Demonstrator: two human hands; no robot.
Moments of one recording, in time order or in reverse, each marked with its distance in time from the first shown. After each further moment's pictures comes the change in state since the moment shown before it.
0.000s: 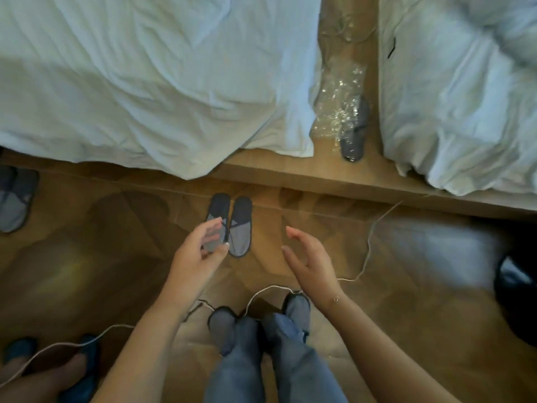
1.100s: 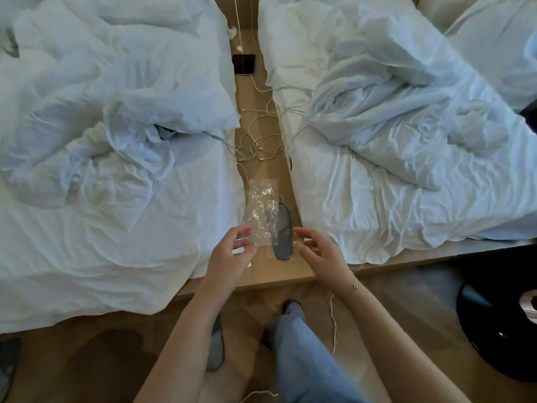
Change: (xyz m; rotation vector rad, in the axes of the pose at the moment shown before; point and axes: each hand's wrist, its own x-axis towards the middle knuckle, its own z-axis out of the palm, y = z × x) left_hand 0.073 0.417 0.165 0.125 -0.104 0.243; right_hand 0.114 -0.076 -0.392 0.385 0.176 0.078
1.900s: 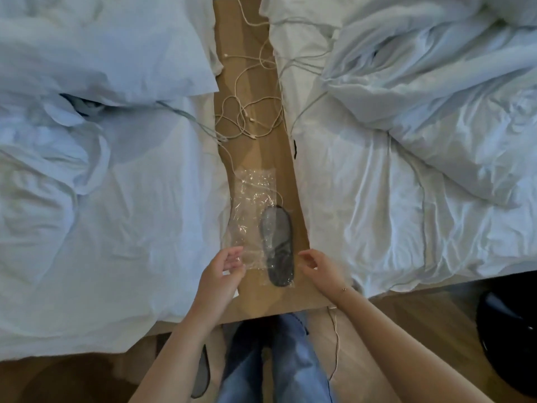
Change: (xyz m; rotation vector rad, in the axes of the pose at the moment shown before) left_hand 0.272 -0.120 0.066 -0.008 -0.098 -0.341; right_hand 0.279 0.174 0.018 -0.306 -0.184 0.398
